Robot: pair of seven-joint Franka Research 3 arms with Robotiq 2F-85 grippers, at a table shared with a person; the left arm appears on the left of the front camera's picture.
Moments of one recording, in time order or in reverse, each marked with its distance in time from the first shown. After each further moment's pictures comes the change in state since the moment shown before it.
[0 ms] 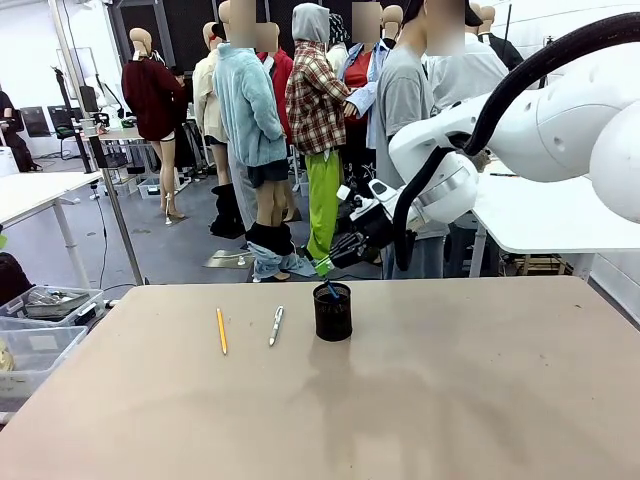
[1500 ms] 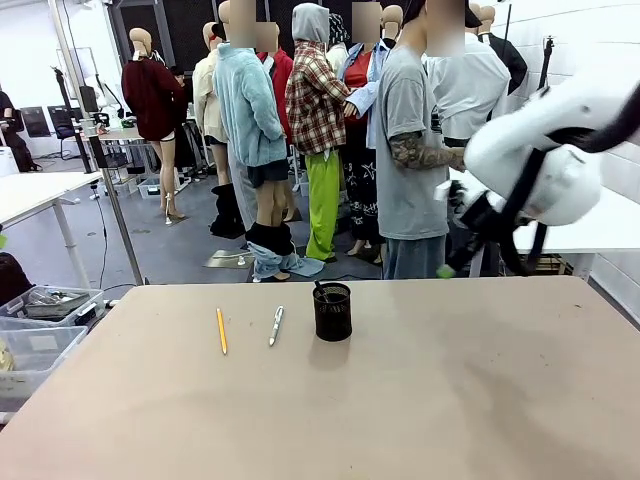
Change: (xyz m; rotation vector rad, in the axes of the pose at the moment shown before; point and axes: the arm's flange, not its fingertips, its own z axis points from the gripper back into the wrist) left arm 0.000 0.000 0.000 0.000 -0.001 0.001; right arm -0.079 0.116 0.188 -0.728 0.390 -0.426
